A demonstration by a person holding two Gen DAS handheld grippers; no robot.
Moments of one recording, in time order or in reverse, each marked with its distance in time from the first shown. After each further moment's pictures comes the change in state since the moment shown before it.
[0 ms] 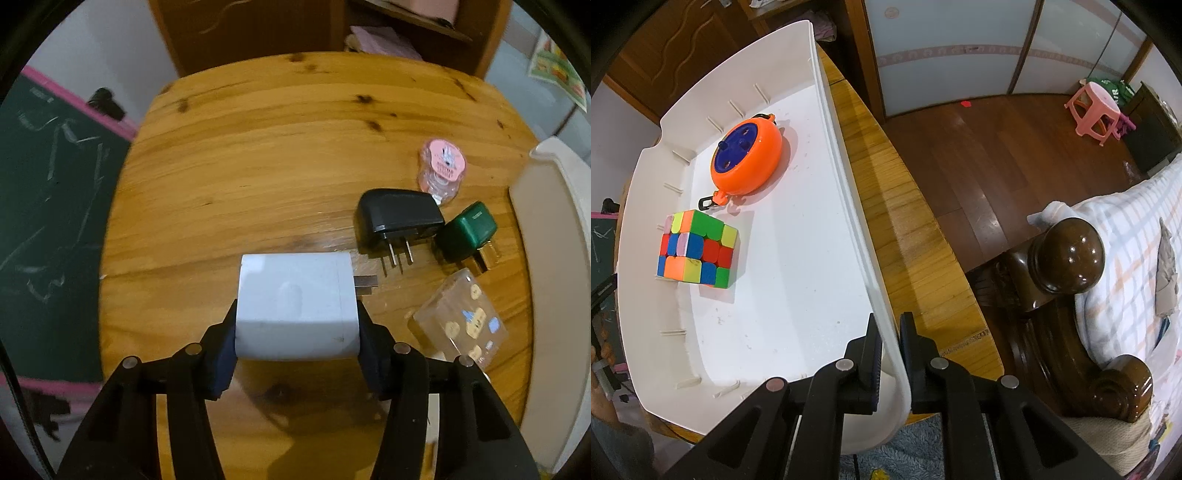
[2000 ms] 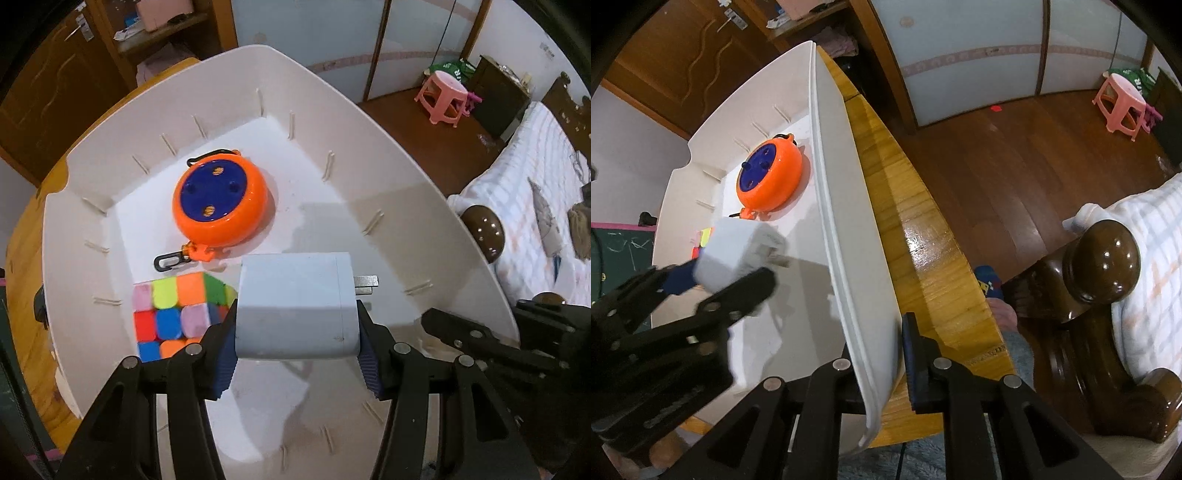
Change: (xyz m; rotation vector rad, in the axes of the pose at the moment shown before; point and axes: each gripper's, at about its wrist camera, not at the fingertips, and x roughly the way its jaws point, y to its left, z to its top) left arm -0.073 -0.342 -0.073 0.544 0.017 -0.228; right arm 0.008 -0.025 0.001 0.015 -0.047 0.193
